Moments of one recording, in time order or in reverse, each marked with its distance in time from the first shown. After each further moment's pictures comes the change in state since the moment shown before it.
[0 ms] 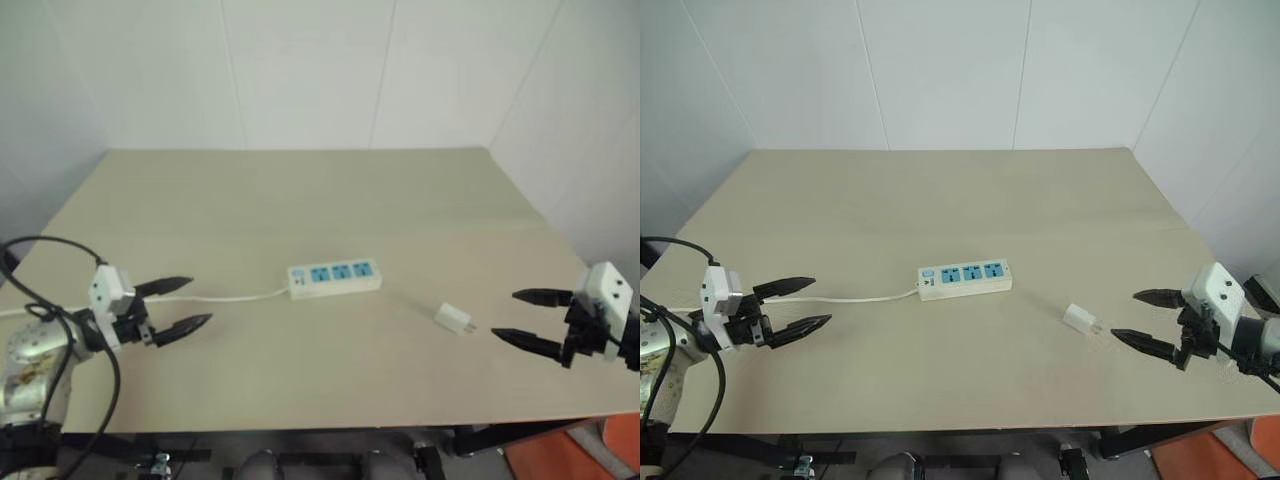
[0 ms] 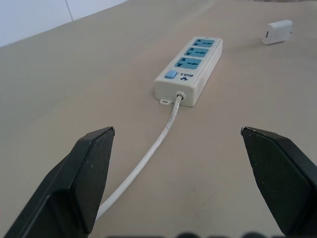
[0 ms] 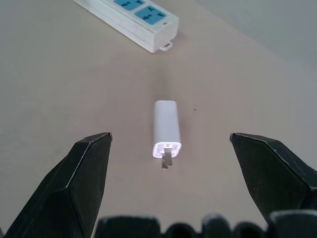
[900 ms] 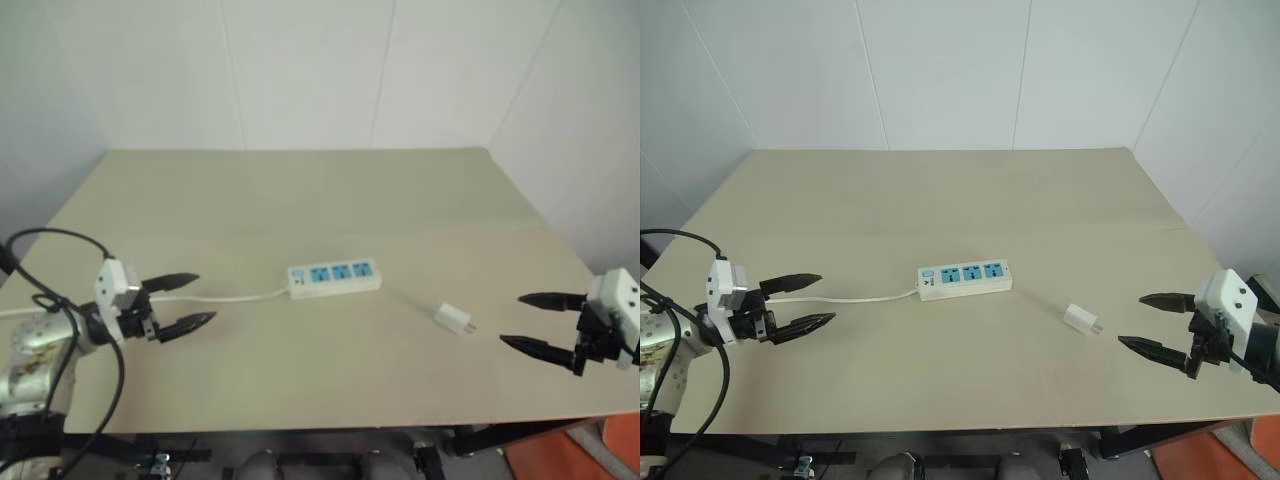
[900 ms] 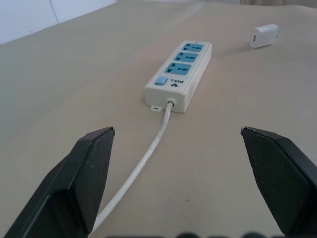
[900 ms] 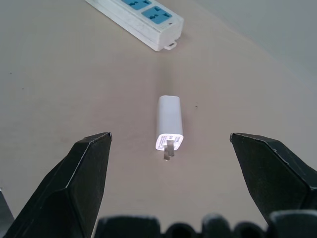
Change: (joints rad) left arm -0.072 -0.034 -0.024 0.071 0.011 -0.039 -0.053; right arm 0.048 0.005 -0.047 0.016 -0.018 -0.084 0.028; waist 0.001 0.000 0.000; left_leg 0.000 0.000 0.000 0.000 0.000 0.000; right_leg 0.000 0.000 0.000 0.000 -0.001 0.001
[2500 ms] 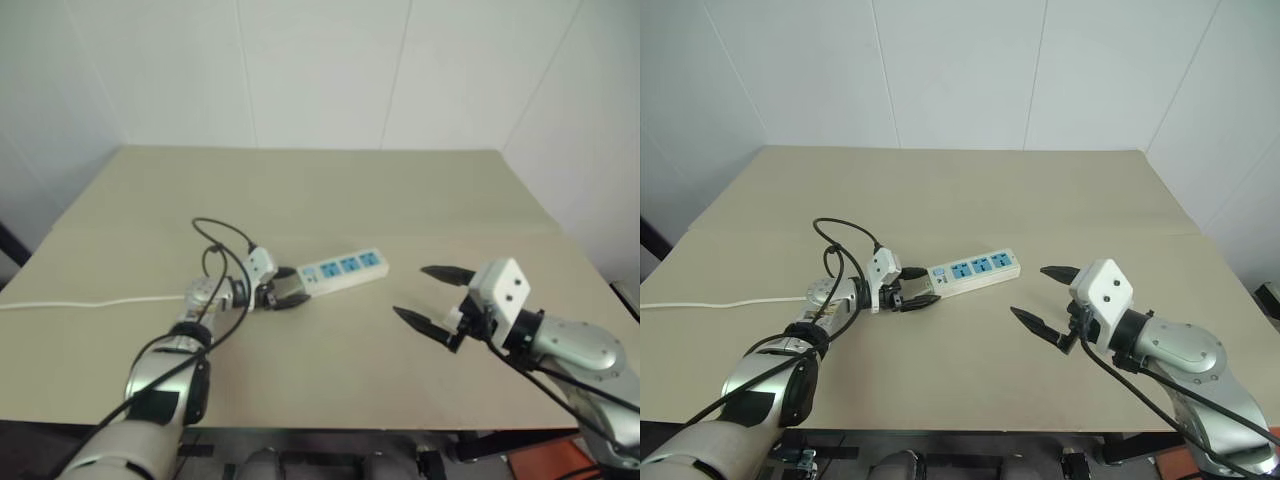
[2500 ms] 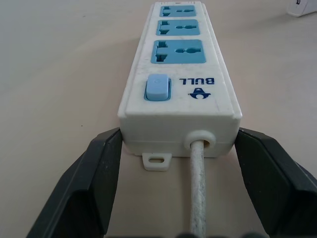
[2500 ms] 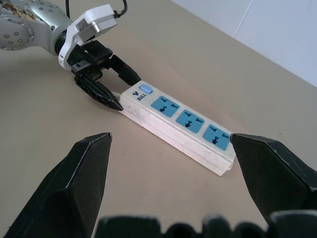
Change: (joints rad) left arm -0.716 -0.446 -0.188 1.121 0.528 -0.497 0.107; right arm -0.114 0.255 0.313 -0.566 -0.034 0.234 -0.512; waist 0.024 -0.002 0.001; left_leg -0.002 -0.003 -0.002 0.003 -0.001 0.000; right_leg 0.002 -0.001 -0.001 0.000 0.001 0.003
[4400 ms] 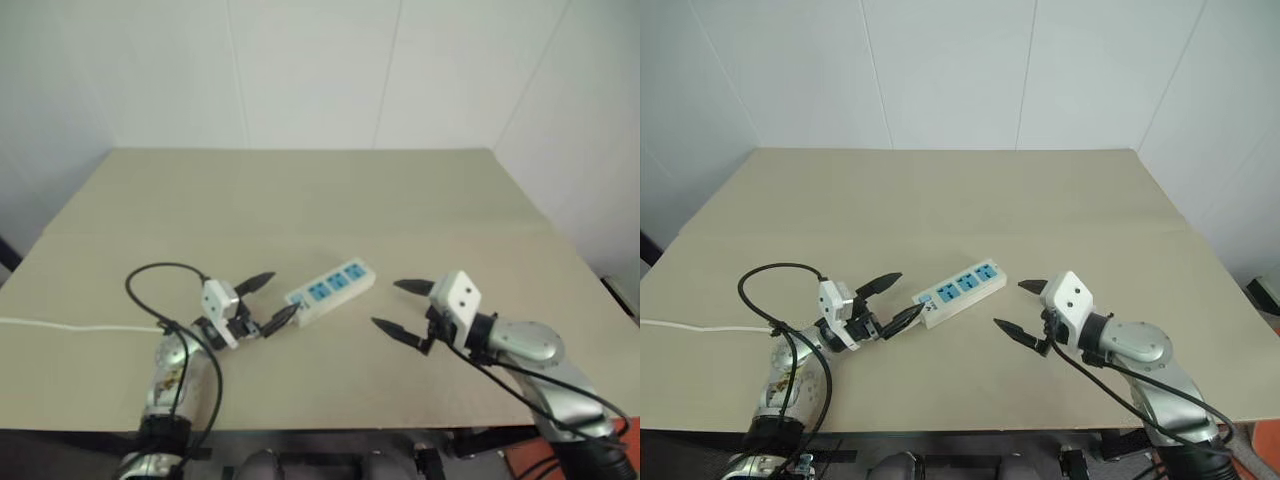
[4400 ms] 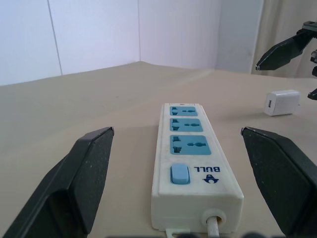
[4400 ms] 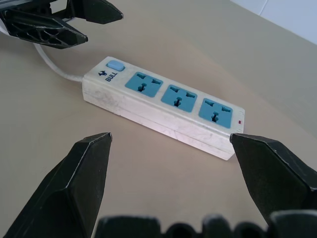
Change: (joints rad) left arm 0.658 -0.023 -0.005 -1.028 -0.407 0.242 0.153; right arm -0.084 0.096 0.170 0.244 -0.141 -0.159 0.065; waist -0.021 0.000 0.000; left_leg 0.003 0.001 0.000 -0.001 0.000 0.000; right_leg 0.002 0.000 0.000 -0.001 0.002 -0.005
